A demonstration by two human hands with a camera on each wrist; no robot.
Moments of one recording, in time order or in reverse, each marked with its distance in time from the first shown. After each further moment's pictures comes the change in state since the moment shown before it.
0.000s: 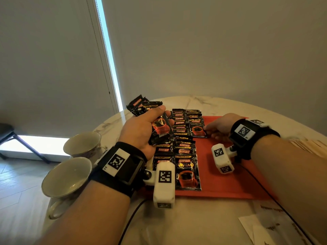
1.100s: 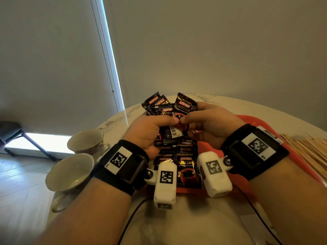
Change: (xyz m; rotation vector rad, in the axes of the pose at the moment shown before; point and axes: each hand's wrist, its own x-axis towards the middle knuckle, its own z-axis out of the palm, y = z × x) left_hand -0.016 -0.003 0.008 0.127 -0.070 -0.045; right_hand -0.086 -0.026 0.030 0.468 -0.419 -0.312
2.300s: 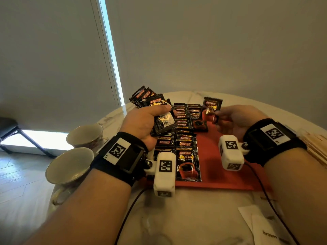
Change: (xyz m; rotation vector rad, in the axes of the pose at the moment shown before) left_hand 0.006 0.006 -0.003 -0.070 0.093 -0.002; right_hand 0.024 0.017 -0.075 0.080 0.389 0.159
